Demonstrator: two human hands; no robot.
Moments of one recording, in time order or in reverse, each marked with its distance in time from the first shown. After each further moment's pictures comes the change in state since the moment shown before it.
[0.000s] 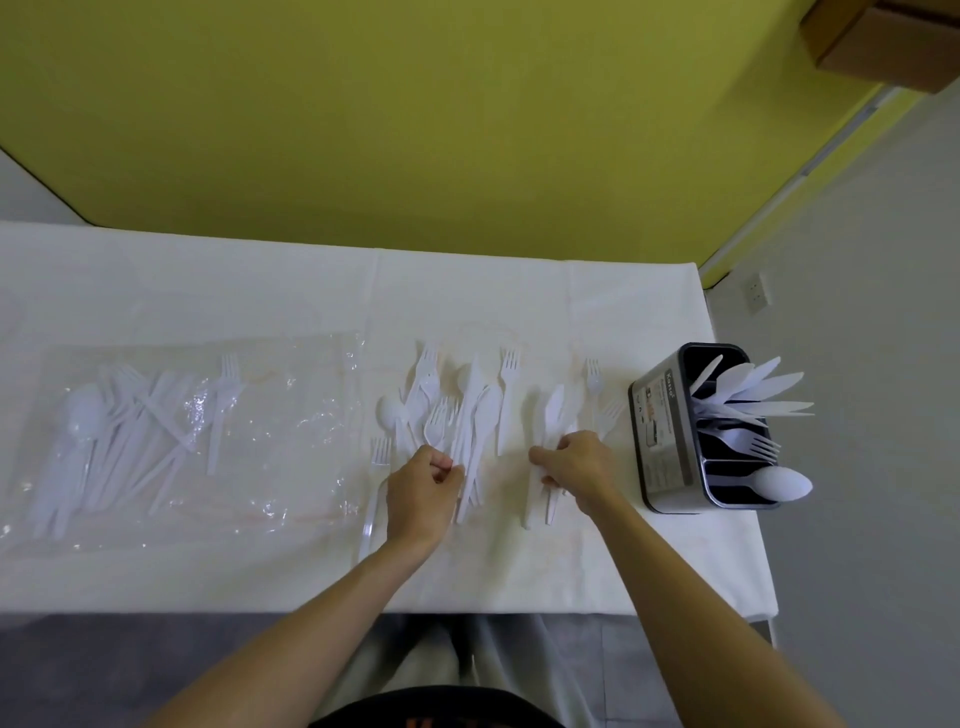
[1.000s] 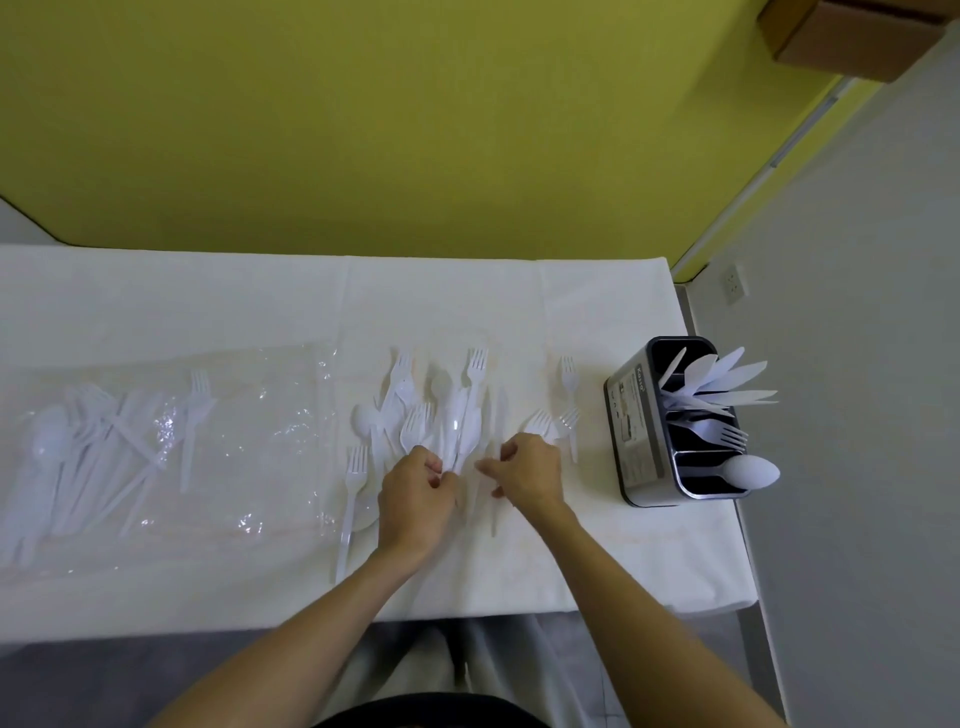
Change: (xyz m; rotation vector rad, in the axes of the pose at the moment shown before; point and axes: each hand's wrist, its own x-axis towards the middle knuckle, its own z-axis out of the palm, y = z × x) left_hand -0.004 0.007 0.016 0.147 0.005 0.097; right_hand -0.010 0.000 0.028 -0.105 0.021 -0.160
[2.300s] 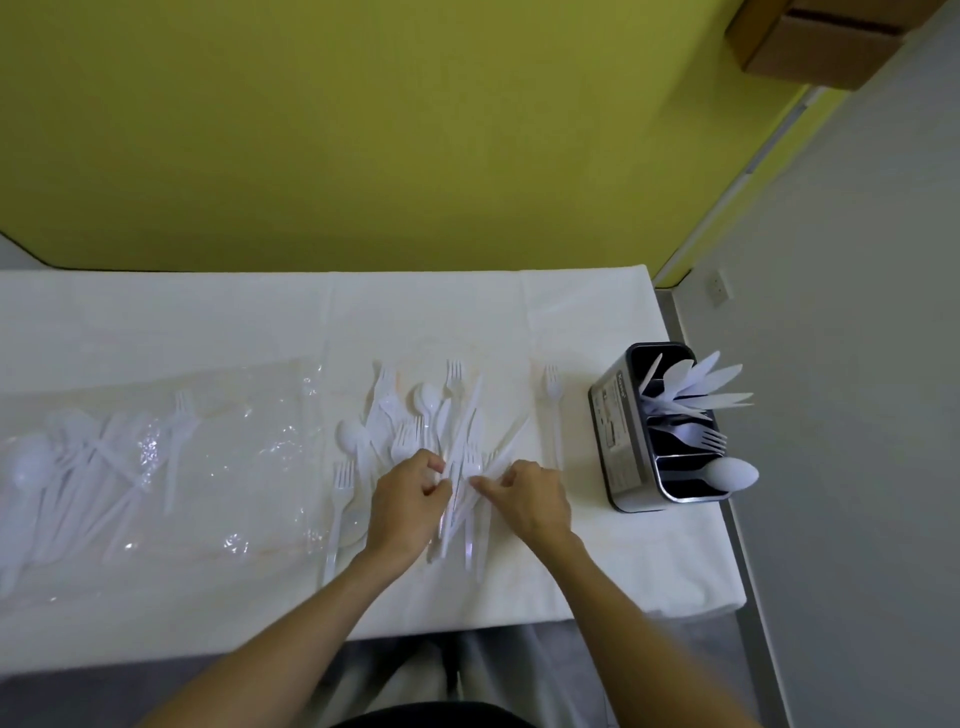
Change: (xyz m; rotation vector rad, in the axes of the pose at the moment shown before) left_hand 0.009 0.004 -0.003 0.031 -0.104 0.132; right_hand 0.004 0.033 0.000 -0.268 0.024 -0.065
